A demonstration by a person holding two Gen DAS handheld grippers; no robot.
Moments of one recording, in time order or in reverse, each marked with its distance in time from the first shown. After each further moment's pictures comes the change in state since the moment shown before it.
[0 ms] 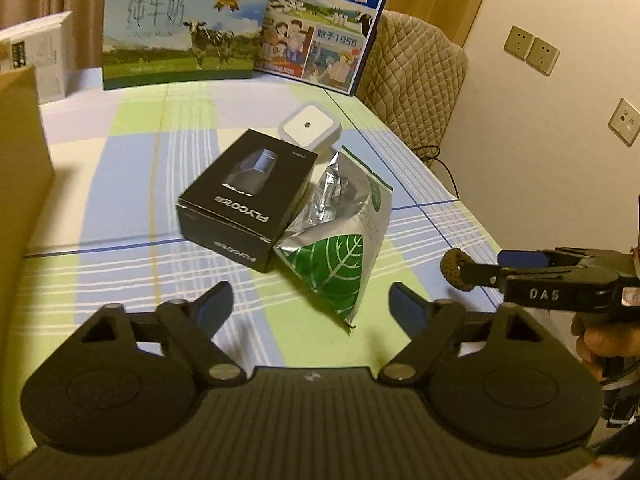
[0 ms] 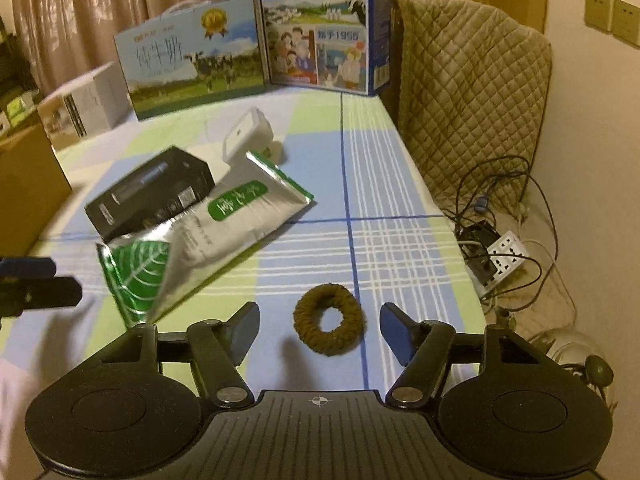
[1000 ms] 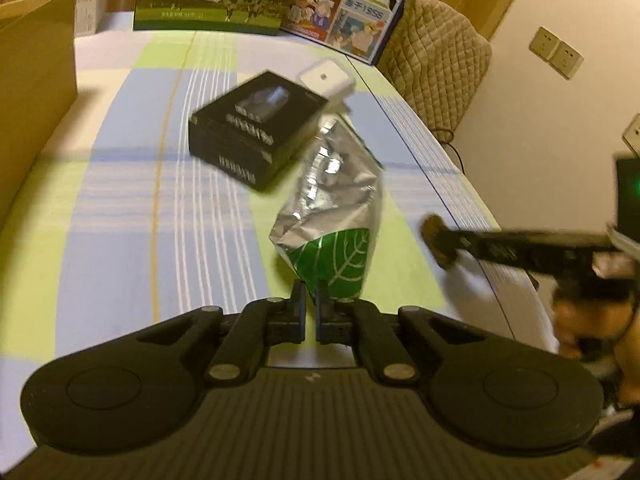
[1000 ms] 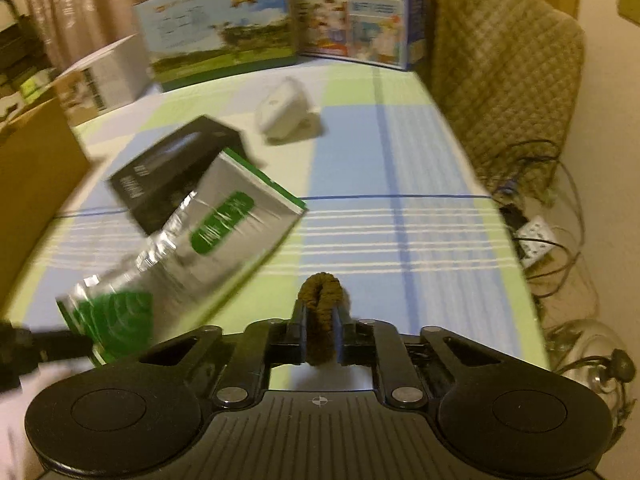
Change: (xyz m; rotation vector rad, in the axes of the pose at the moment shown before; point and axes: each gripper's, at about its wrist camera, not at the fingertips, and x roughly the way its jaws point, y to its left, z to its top) left arm -0.023 -0.014 -0.046 -0.133 0.078 0.028; right arm 0.008 0.025 0.000 -0.029 0.077 0.075
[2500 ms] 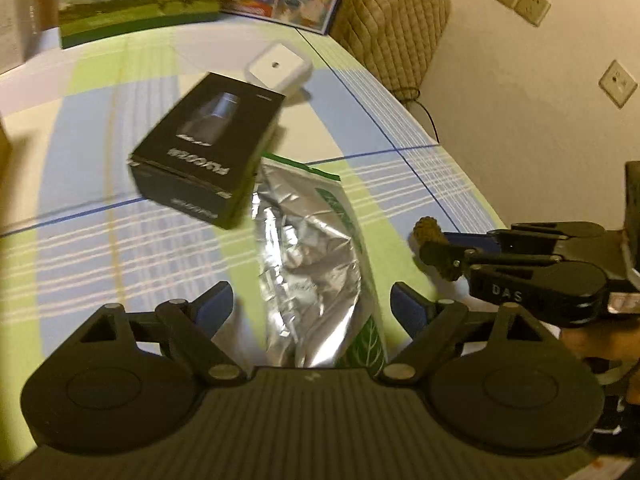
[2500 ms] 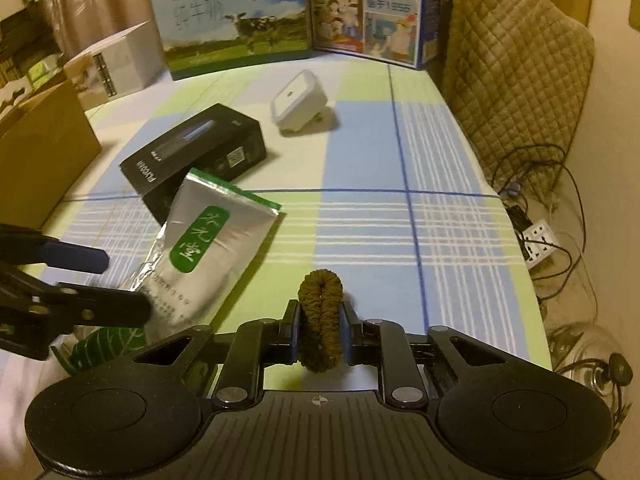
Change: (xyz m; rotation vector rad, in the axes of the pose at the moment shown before) left arm 0.044 -0.001 0.052 0.177 0.129 -0.081; right arm -0.001 0.003 -0.001 -0.023 0.019 -0.017
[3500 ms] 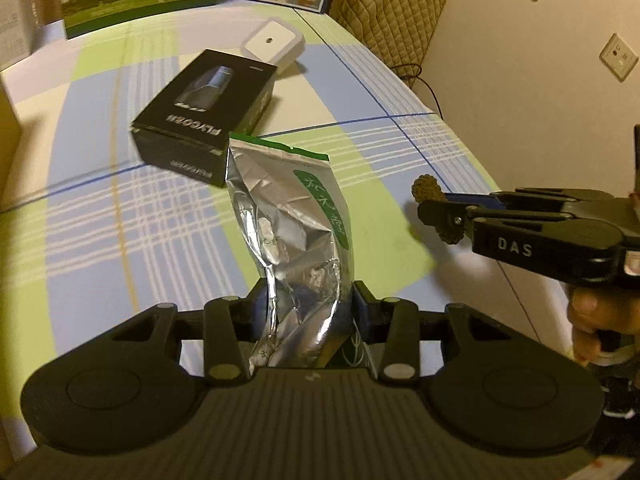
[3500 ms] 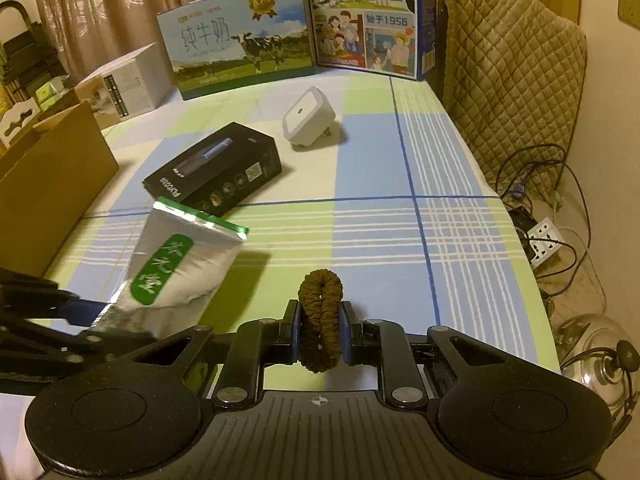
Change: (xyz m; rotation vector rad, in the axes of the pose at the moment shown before) left arm -0.025 -0.019 -0.029 0.006 0.041 0.041; right arm -0.025 0.011 -0.008 0.034 -0.048 0.032
